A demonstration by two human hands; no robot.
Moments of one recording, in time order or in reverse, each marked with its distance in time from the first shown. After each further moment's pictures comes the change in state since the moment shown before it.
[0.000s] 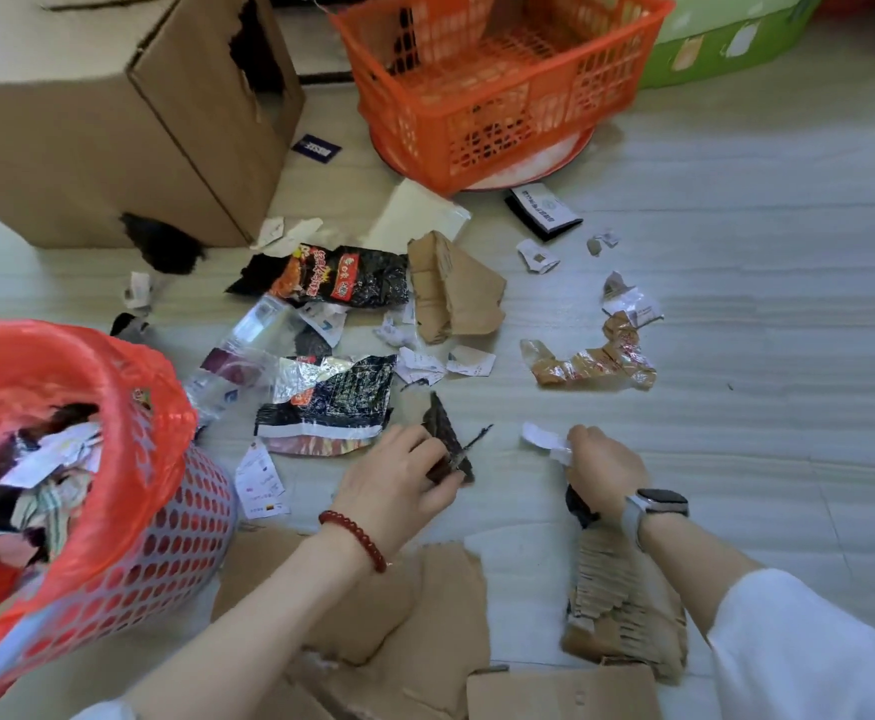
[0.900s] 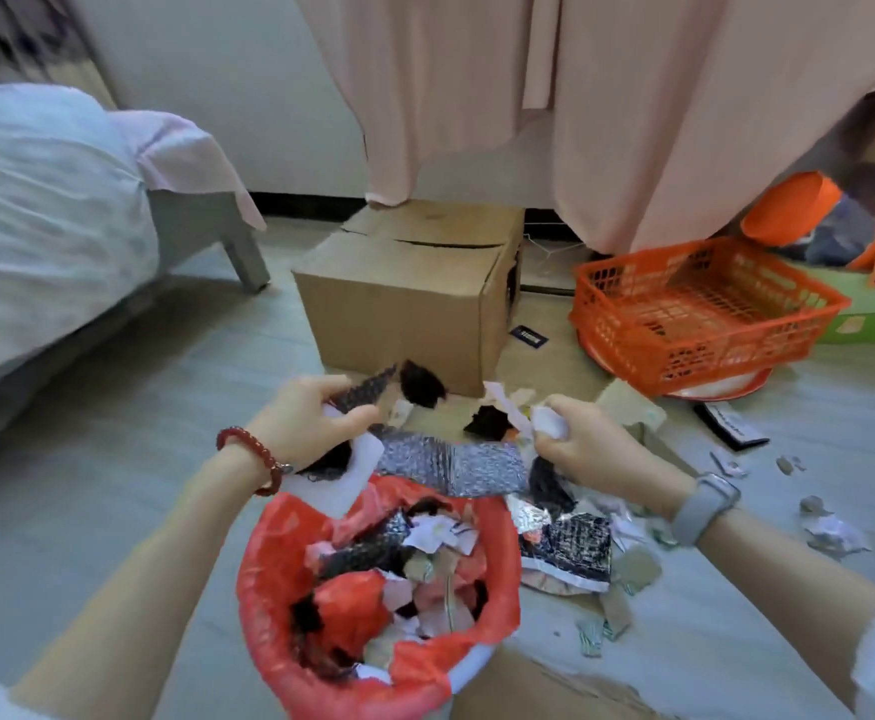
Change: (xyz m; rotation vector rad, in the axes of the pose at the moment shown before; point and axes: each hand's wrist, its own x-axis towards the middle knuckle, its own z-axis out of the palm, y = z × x) left_hand -0.066 -0.162 -0.373 -0.120 0.140 -0.430; right_hand -0.089 -0.327 -0.220 0.408 0.226 -0.602
